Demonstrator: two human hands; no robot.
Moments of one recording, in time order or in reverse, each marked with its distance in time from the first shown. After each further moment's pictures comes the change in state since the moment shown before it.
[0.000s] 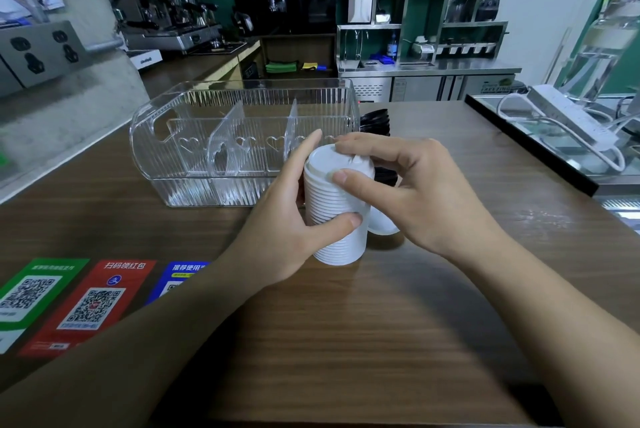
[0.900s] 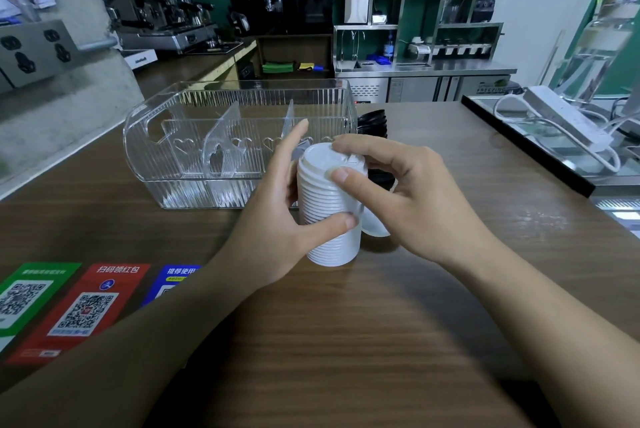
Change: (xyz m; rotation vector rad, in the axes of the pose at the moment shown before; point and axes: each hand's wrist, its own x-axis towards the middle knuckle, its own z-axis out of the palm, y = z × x) left_hand -0.001 0.004 -0.003 0.011 0.042 0.029; right_hand -0.002 0.002 0.006 -0.029 0.014 0.015
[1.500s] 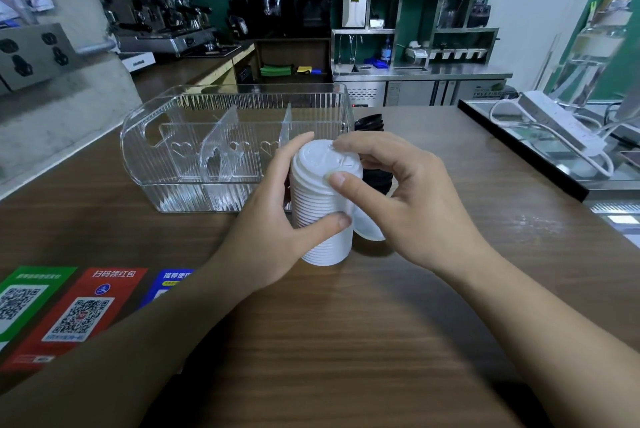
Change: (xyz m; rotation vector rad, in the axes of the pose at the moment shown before) left_hand 0.003 -0.007 -0.001 0.033 0.005 0.042; right_hand 0.000 0.004 0.004 0.022 0.082 -0.065
